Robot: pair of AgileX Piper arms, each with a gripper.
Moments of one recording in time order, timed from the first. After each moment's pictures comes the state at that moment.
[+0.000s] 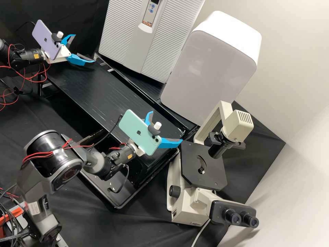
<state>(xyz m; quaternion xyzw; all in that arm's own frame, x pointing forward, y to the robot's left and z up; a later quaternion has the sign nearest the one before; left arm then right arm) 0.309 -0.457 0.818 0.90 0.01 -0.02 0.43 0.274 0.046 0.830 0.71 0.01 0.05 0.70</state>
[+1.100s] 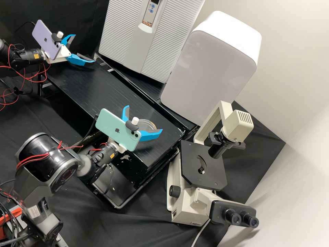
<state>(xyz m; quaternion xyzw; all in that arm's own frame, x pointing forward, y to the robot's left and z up) 0.309 -0.457 0.818 0.90 0.01 -0.02 0.43 0.245 0.061 0.789 0.69 0.10 0.04 0.71</state>
